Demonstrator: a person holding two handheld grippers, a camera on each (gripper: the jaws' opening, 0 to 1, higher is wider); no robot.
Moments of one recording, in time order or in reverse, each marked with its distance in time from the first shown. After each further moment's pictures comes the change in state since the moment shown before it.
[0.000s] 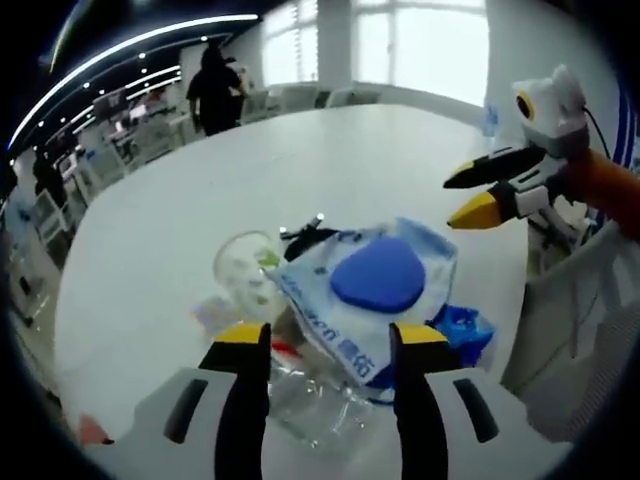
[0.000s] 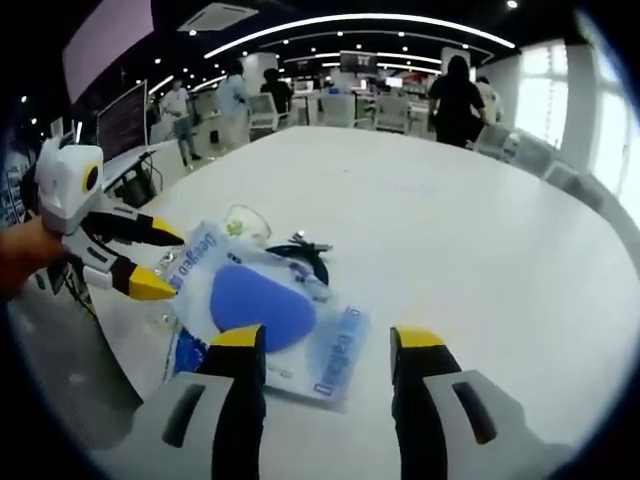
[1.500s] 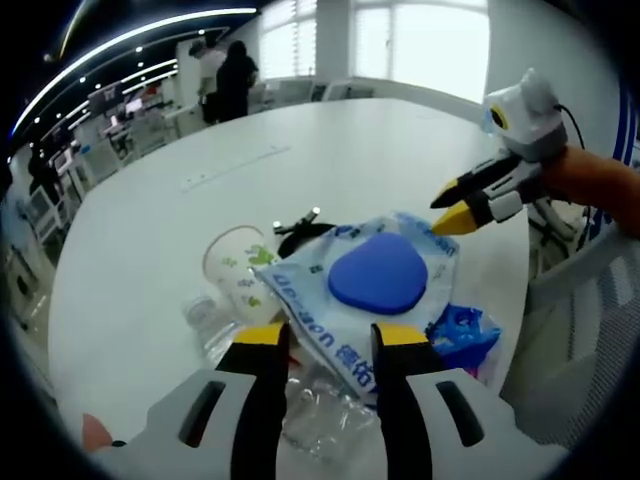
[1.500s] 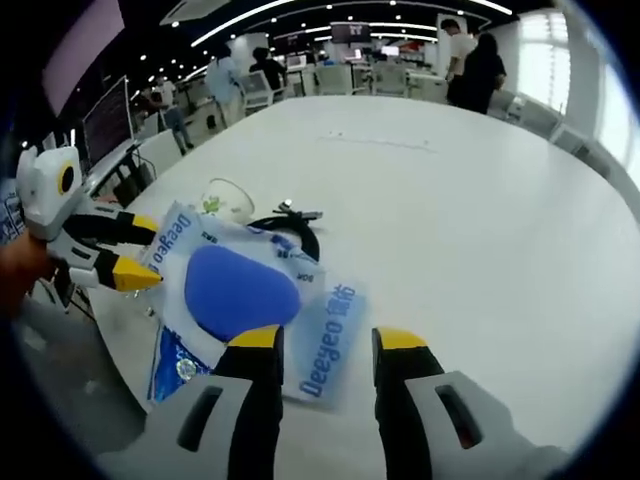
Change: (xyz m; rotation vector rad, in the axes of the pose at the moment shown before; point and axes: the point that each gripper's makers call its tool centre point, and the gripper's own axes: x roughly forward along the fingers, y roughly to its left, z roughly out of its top) left arm 0.013 -0.001 -0.003 0.012 0.027 -0.011; right arm 0.034 -0.015 -0.026 0.106 0.119 0.053
